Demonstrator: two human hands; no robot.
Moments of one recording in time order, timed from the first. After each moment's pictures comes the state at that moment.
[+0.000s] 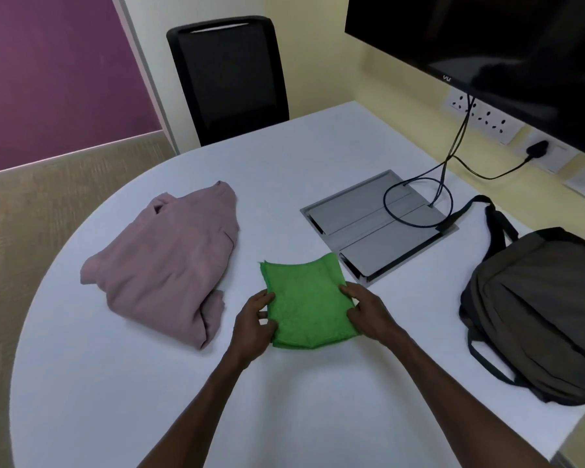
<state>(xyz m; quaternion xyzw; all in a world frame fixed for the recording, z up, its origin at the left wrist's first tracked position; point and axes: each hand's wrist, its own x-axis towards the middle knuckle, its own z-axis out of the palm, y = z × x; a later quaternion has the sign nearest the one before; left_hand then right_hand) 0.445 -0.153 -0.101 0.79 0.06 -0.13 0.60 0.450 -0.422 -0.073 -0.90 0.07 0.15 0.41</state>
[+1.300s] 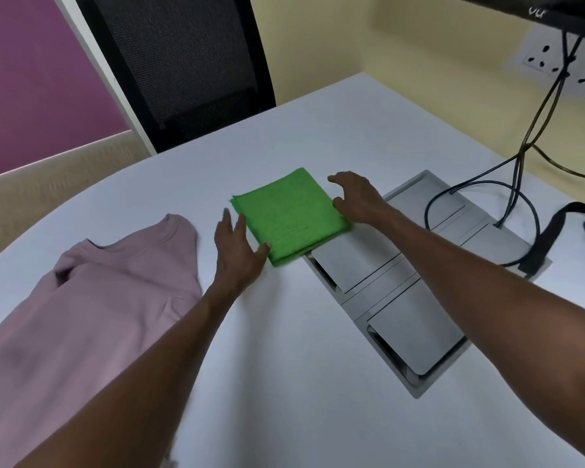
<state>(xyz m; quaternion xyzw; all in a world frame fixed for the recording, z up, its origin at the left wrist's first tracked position) 0.794 -0.201 -0.160 0.93 0.00 0.00 0.36 0.854 -0.458 -0.107 -0.97 -0.01 0.08 0.23</state>
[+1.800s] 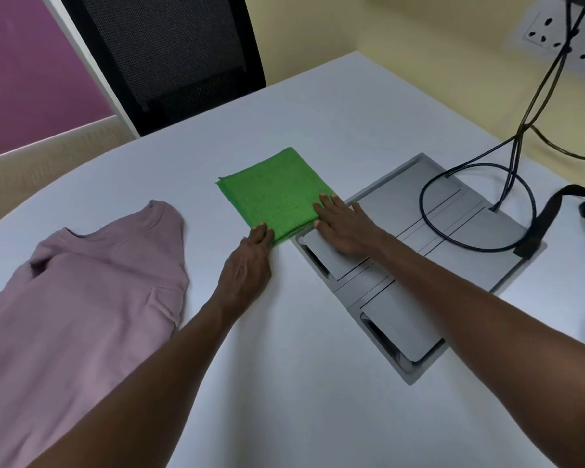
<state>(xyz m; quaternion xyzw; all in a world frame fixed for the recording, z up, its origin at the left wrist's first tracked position) 0.768 -0.220 -0.190 0.96 -0.19 0.00 0.18 0.807 -0.458 -0.170 -0.98 -0.12 0.16 0.07</state>
